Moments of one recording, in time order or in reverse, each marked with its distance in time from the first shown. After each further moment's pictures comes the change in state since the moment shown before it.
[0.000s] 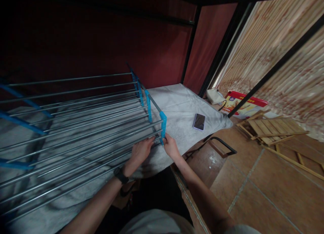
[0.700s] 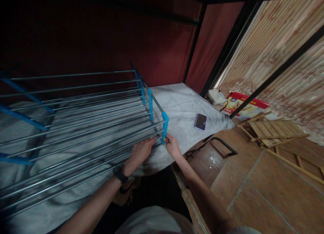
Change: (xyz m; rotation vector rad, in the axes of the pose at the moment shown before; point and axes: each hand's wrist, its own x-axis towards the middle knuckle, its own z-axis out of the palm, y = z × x) left_hand -0.006 -0.006 -0.002 -0.017 -0.057 0.045; right_hand 0.000 0.005 0.003 0.051 -0.037 -0.003
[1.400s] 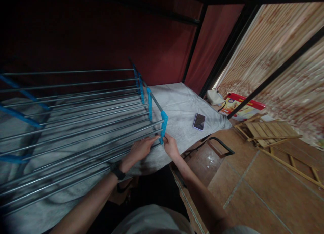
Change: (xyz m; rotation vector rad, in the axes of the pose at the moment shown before) left_hand 0.001 -0.007 0.004 -0.001 -0.028 0.104; right_hand -0.003 -0.001 0.002 -0.028 0.026 0.001
